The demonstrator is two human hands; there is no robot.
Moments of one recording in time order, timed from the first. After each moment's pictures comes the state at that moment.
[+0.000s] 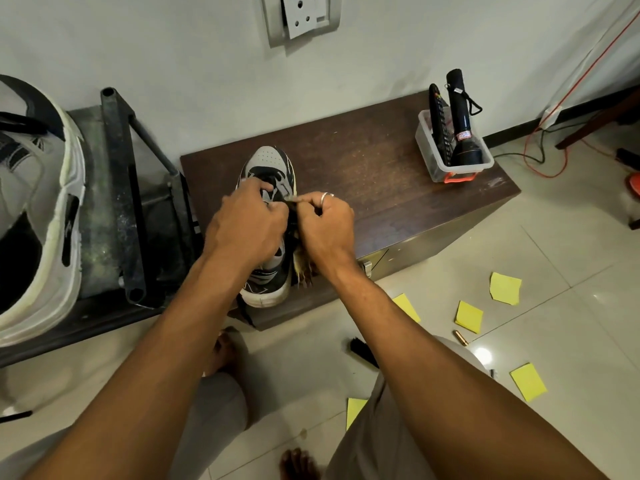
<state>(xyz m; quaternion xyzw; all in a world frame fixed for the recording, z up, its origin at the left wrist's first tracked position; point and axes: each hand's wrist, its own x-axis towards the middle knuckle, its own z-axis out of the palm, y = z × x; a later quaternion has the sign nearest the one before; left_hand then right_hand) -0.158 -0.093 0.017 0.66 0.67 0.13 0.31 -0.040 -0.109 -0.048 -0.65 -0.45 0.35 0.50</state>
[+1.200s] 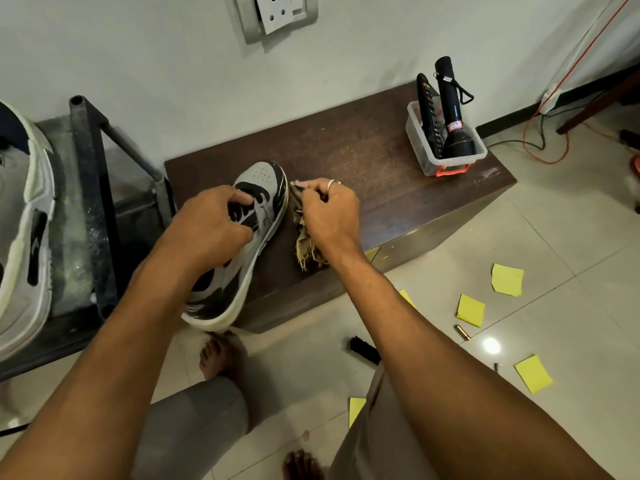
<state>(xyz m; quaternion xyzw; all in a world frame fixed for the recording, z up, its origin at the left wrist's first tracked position) -0.179 -0.079 0.026 0.68 0.66 0.06 0.32 -0.011 -0.099 -0.045 -0.66 -0.40 0.37 0.52</state>
